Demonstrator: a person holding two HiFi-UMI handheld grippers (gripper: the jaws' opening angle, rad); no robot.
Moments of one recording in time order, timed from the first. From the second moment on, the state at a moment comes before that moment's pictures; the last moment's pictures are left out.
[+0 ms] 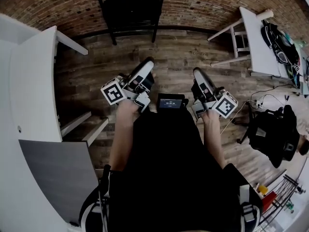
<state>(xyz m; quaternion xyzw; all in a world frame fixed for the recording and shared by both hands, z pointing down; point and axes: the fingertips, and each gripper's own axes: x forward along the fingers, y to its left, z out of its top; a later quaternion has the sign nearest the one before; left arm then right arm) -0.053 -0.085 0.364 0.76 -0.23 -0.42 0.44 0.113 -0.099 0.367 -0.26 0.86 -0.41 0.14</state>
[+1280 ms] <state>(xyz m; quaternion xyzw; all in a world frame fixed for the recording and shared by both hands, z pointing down) -0.002 -0.263 0.373 0.74 -0.42 -0.32 0.42 0.146 -0.328 0.393 -0.13 0.85 -0.47 0.19</state>
